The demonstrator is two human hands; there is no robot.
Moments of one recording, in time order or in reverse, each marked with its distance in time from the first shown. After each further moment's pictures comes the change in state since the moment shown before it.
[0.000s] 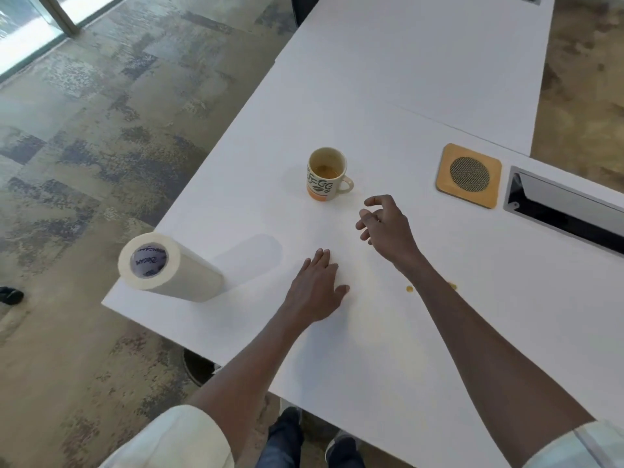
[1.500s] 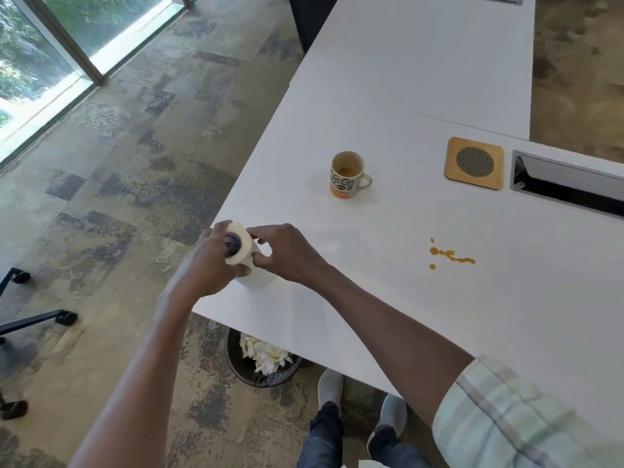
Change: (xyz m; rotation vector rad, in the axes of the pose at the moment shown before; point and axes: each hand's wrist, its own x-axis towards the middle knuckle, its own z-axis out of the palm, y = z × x) left_hand -0.139 -0.131 -0.167 -0.150 0.222 -0.365; right_hand -0.110 -0.125 0.155 -0.227 -0.318 -0.601
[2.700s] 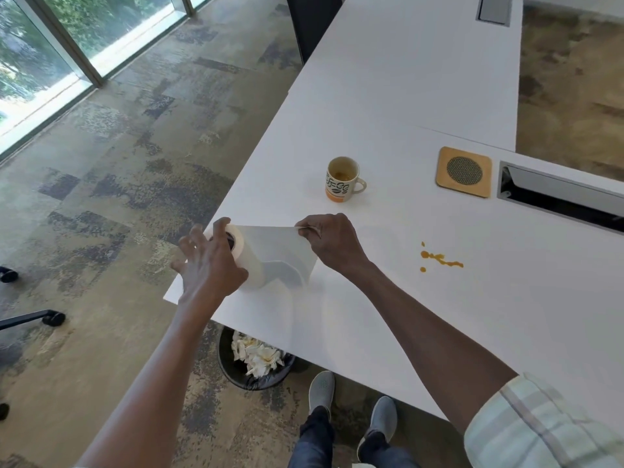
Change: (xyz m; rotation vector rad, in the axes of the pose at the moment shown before) left_hand -0.023 0.018 0.018 0.231 0.169 -0.145; right_hand -0.030 0.037 -0.049 -0.072 0.236 0.241
